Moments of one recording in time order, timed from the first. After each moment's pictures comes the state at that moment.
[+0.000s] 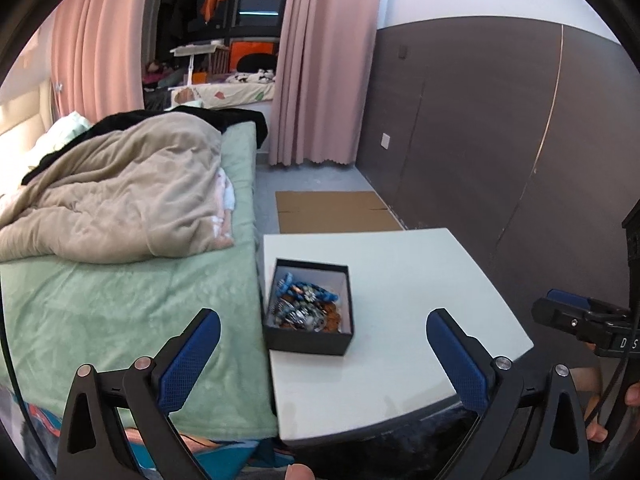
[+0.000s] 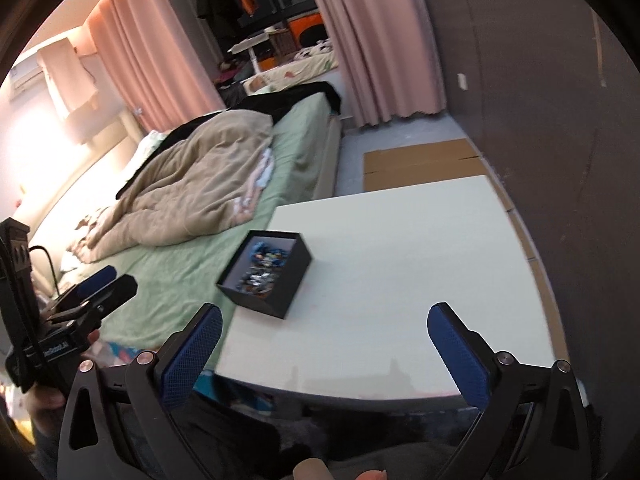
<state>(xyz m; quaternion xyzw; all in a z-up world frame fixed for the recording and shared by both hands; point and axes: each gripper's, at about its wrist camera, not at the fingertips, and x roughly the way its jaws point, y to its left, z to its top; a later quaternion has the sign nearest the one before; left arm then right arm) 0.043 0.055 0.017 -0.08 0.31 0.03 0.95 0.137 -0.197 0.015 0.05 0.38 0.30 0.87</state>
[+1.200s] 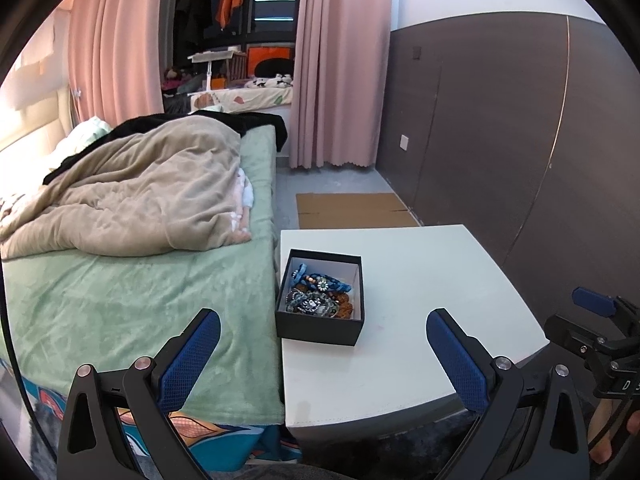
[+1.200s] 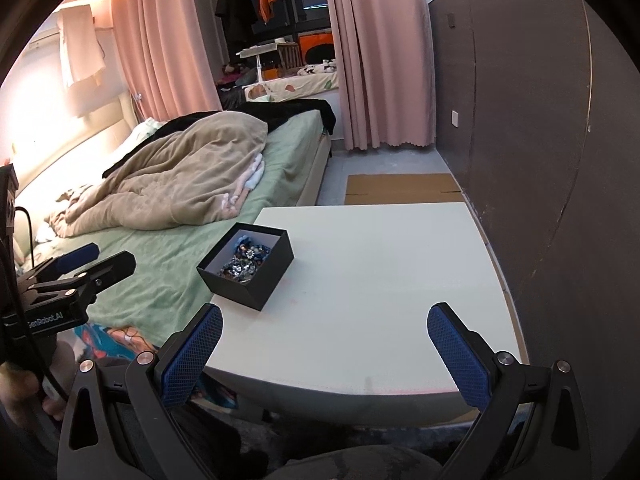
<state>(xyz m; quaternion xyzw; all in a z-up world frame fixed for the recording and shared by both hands) 0.028 0.039 0.010 -0.06 0.31 0.08 0.95 0.098 -0.193 0.012 -0.01 0.33 0.28 0.90</state>
